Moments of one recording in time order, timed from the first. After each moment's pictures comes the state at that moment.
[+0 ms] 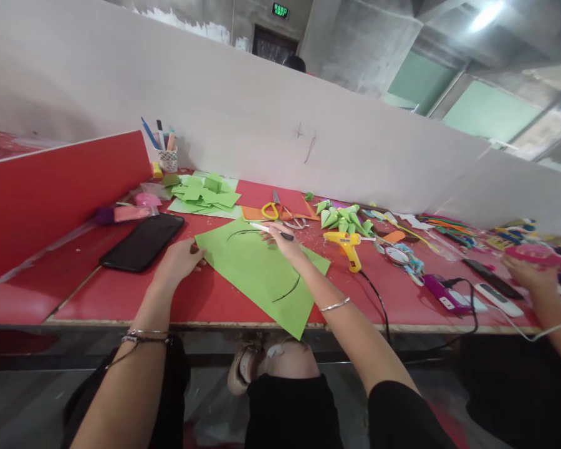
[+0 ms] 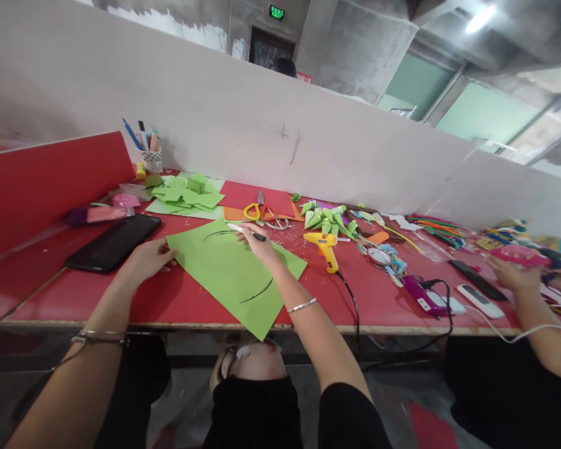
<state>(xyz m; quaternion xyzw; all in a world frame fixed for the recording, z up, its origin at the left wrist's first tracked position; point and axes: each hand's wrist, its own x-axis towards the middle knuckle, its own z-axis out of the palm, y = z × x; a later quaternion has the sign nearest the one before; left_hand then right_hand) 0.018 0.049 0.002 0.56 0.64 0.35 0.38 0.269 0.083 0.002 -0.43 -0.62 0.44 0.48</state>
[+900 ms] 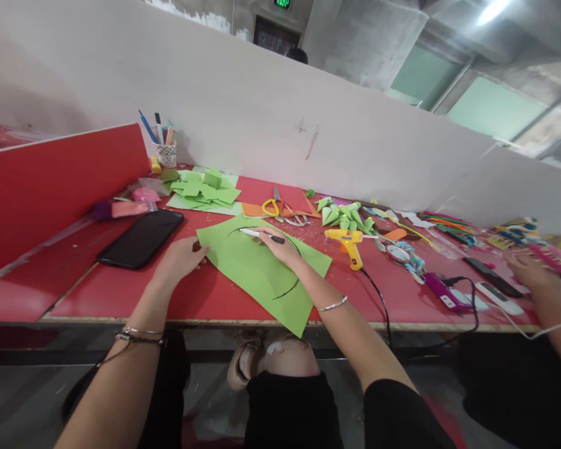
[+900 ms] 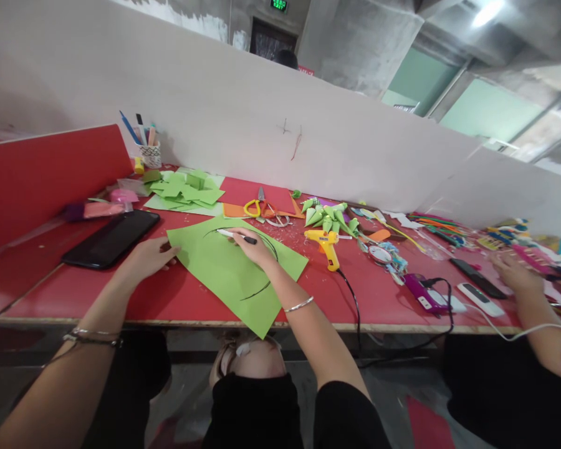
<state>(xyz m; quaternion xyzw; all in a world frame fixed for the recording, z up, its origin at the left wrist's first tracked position) 0.019 0.046 0.003 0.64 0.65 0.28 0.31 0.261 0.076 -0.004 -0.43 -0.70 0.41 0.40</state>
